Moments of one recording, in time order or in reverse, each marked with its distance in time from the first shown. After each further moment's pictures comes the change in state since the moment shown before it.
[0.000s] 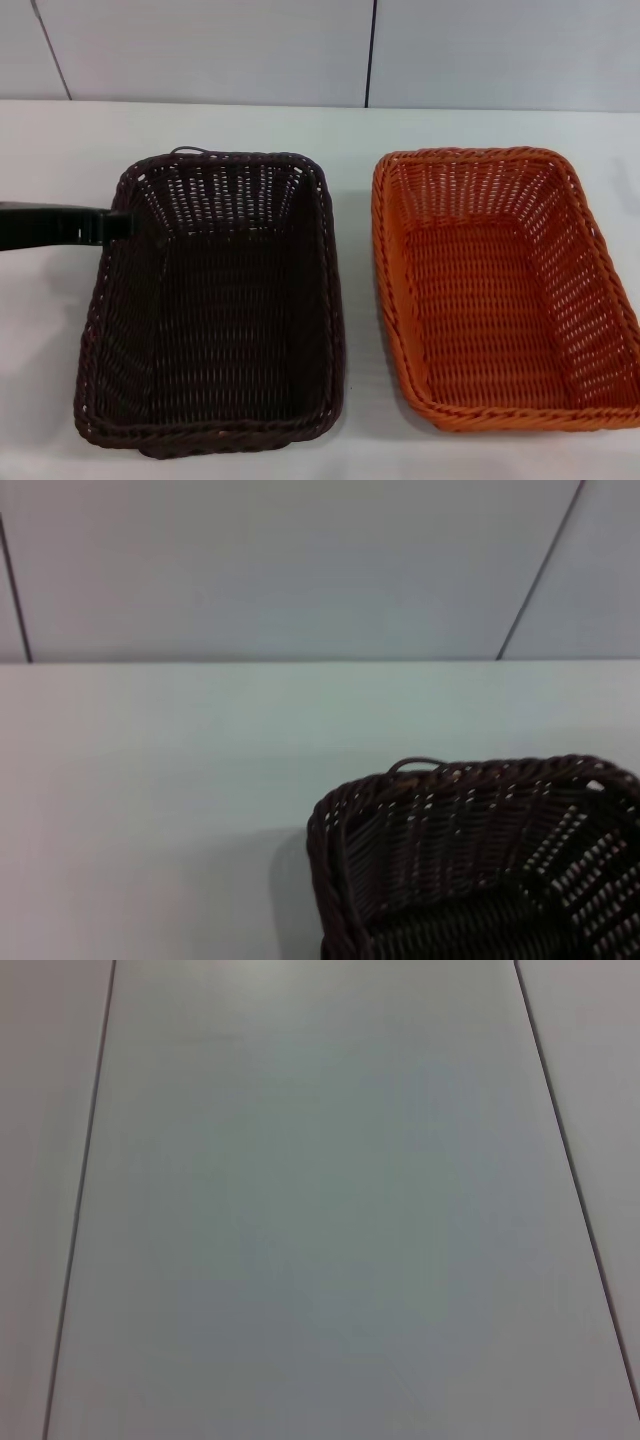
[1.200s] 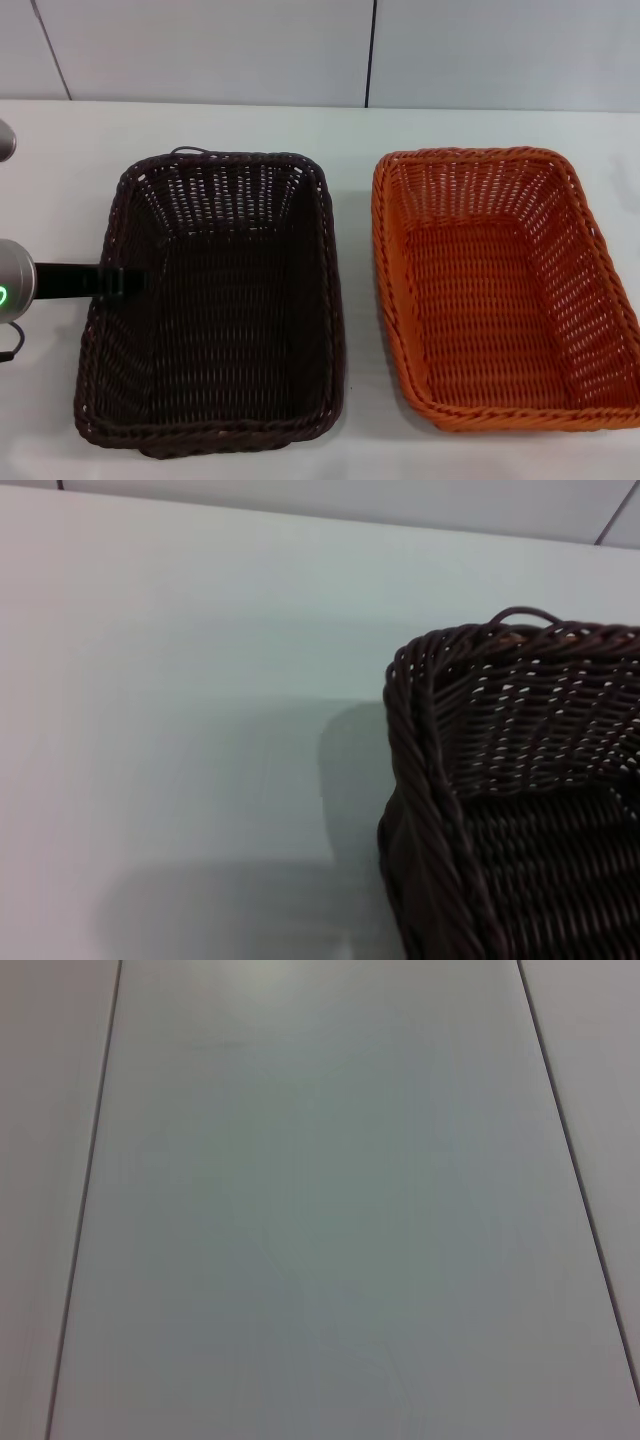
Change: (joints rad) left arm -0.034 -0.002 0.081 0.231 0.077 0.099 -0.095; right arm 0.007 -0.003 0.002 0.004 0.000 0.000 -0.003
